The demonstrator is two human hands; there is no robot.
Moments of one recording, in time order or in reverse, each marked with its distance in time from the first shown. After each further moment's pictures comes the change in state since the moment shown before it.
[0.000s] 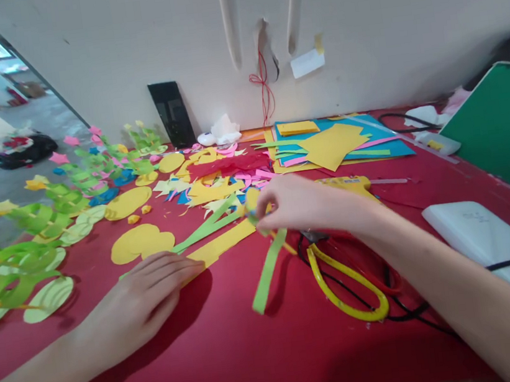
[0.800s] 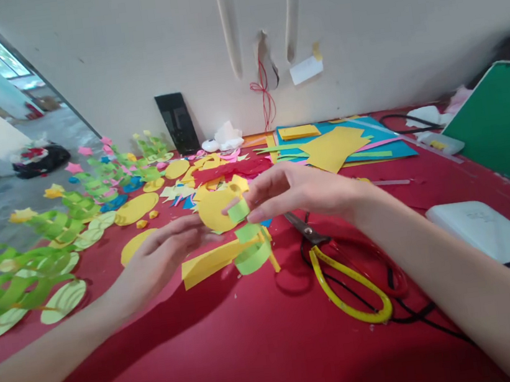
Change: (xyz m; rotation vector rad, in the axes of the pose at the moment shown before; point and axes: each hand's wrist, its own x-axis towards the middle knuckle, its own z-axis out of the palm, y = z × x) left_hand 0.051 0.006 -0.010 -1.182 0.314 -0.479; right_hand -0.006 0.007 -0.013 0.619 -0.047 -0.171
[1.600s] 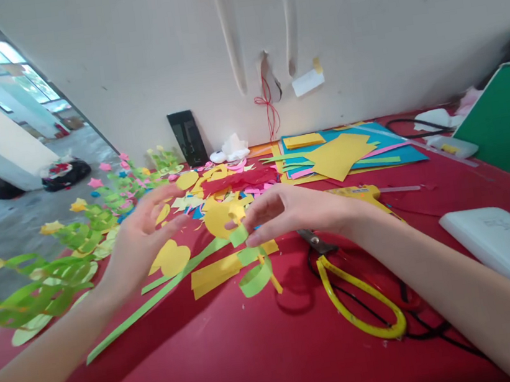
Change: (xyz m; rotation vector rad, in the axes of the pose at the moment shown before) left_hand 0.019 0.025 -0.029 0.320 0.368 0.231; right_hand 0.006 -0.001 0.011 0.043 -0.094 0.024
